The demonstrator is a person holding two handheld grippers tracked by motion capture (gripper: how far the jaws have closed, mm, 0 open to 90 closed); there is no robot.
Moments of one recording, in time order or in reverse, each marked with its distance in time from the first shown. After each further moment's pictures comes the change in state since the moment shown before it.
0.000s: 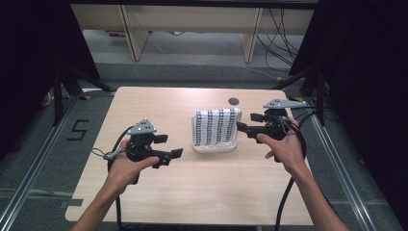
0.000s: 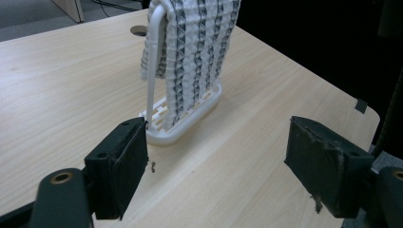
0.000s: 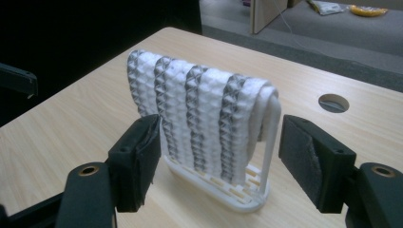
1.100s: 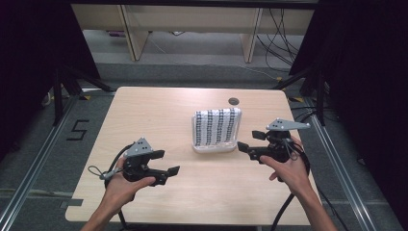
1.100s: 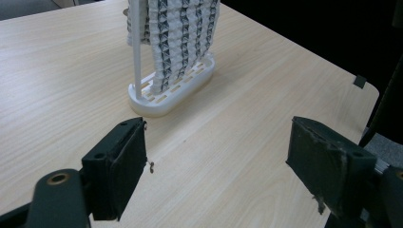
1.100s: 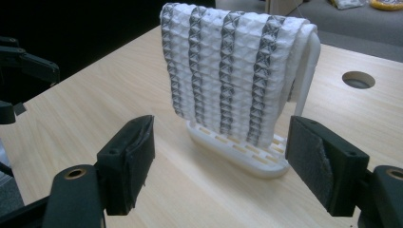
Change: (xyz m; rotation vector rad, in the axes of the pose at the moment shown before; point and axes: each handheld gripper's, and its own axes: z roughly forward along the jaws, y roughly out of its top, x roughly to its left) left arm -0.013 -0.041 -0.009 0.003 0.002 0.028; right arm 0.016 -0.043 -0.016 -0.015 0.045 -0.039
